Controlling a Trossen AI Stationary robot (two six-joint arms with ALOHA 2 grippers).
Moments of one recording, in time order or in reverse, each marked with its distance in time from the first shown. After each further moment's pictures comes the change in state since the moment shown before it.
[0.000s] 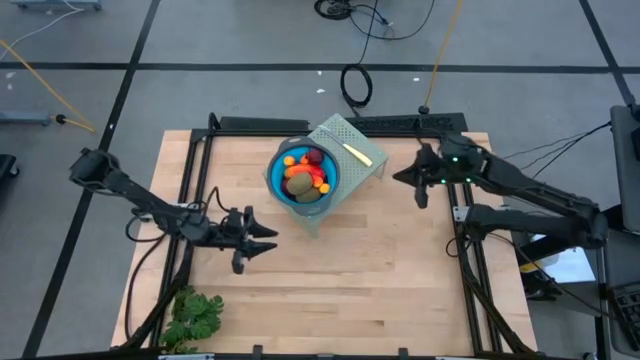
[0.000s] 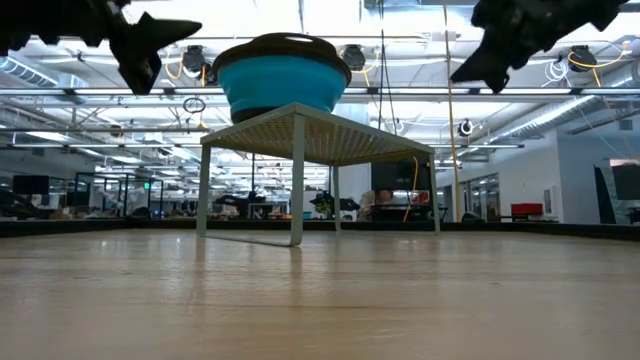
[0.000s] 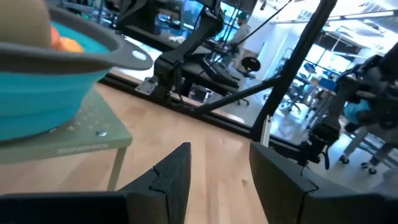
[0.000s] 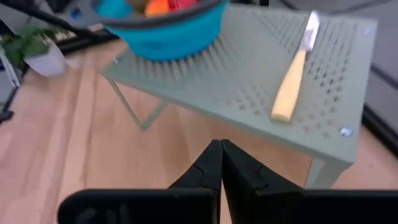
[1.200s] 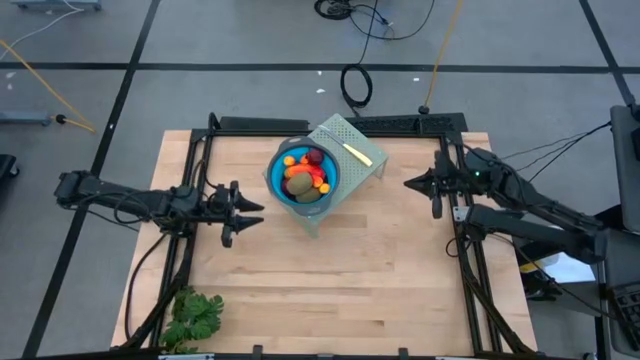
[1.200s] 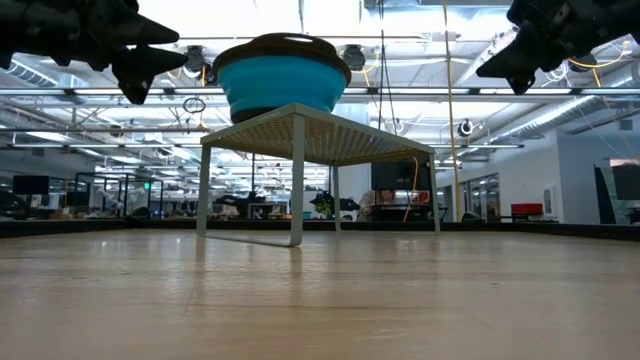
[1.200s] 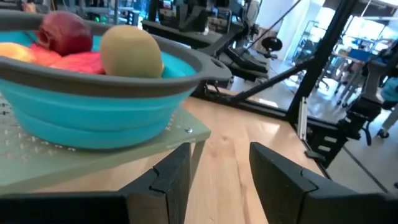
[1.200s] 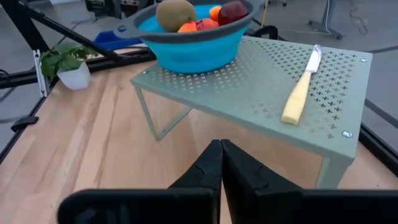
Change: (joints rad) left arm 0.322 -0.457 -0.045 -0.500 0.278 0.133; right arm 0.000 -0.286 -0.160 0.042 -0.048 -0.012
